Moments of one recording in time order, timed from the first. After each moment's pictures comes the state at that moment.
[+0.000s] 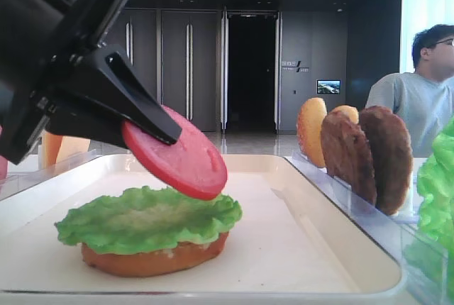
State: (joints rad) left arm -0.44 1.69 -0.61 -1.70 0.67 1.25; right arm 0.00 -0.01 -0.50 0.01 1.14 -0.03
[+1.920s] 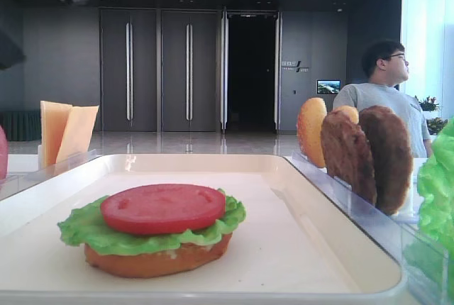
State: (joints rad) left arm -0.29 1.28 -0.69 -0.89 0.69 0.47; right arm 0.00 -0.01 -0.50 0.01 1.14 -0.03
